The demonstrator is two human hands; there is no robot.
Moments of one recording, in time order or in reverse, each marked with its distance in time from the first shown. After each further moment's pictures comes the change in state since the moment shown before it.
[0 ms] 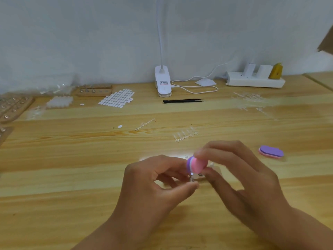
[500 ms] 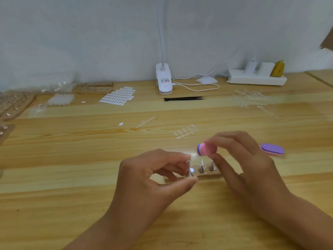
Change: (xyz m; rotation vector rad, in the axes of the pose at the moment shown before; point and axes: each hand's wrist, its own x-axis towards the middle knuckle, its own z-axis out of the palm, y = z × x) left_hand 0.000 0.002 -0.005 0.035 0.042 0.061; right_hand 0.001 0.015 -0.004 -0.136 -0.019 0.040
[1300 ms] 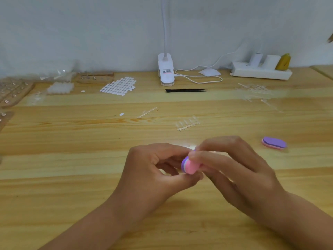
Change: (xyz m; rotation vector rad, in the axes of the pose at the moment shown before) left_hand 0.001 -0.003 0.000 -0.109 -0.153 -0.141; right_hand -0.004 -0.009 0.004 0.117 -0.074 -0.223
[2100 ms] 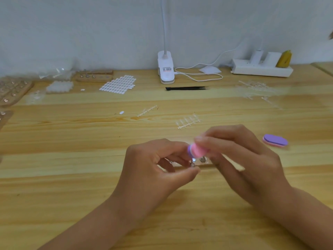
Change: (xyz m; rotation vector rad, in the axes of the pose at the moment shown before) left_hand 0.000 0.000 0.003 0.122 0.103 0.093; right_hand 0.002 0.007 -0.002 0.008 0.043 0.092
